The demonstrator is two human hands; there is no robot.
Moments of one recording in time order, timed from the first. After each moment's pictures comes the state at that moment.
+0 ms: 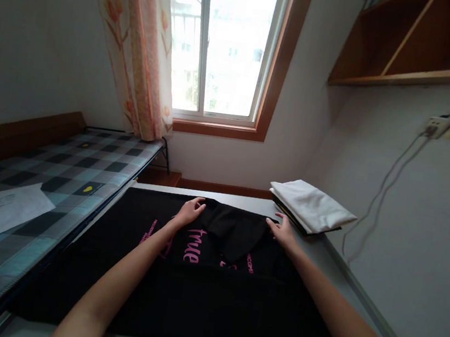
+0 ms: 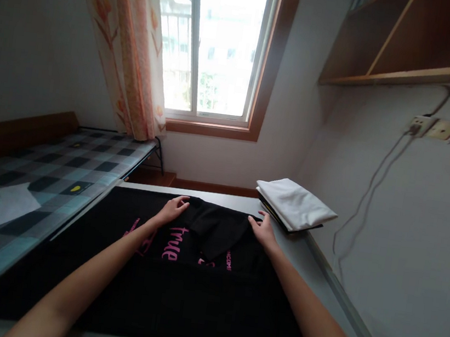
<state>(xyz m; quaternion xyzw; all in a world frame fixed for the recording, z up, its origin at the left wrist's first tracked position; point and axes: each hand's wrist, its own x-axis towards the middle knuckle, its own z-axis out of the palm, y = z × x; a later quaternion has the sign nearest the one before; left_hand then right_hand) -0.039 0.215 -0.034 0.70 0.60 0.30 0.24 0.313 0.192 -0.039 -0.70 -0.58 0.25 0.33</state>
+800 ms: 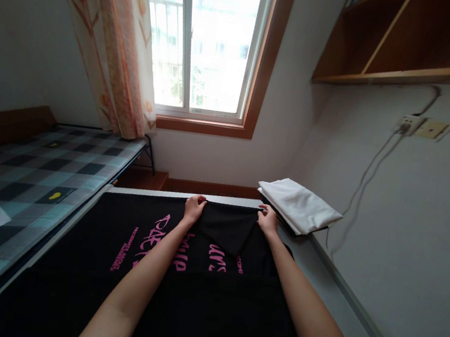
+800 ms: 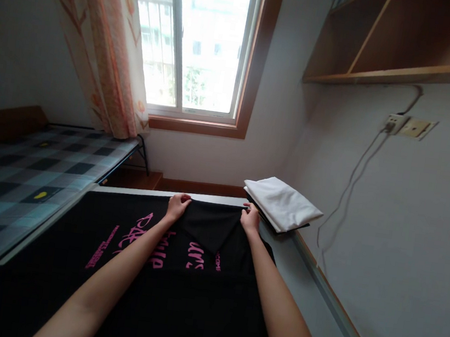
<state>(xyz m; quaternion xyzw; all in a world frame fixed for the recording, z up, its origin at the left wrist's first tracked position) 0.032 0.274 -0.055 0.64 0.62 0.40 0.21 0.313 0.252 -0.051 -0.72 -0.52 0.21 0.40</state>
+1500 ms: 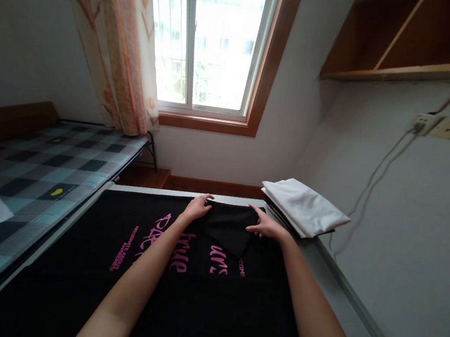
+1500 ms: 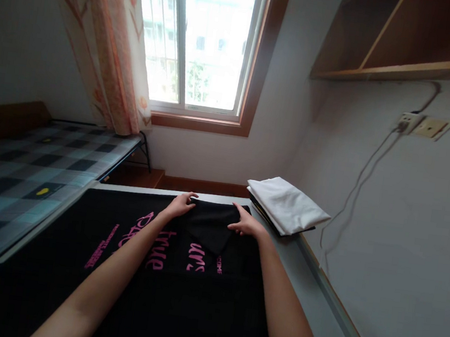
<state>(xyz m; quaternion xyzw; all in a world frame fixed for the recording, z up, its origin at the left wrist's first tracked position) 0.026 0.270 -0.030 0.74 0.59 0.23 0.23 0.306 0.227 -0.004 -0.61 -0.66 0.42 0.15</state>
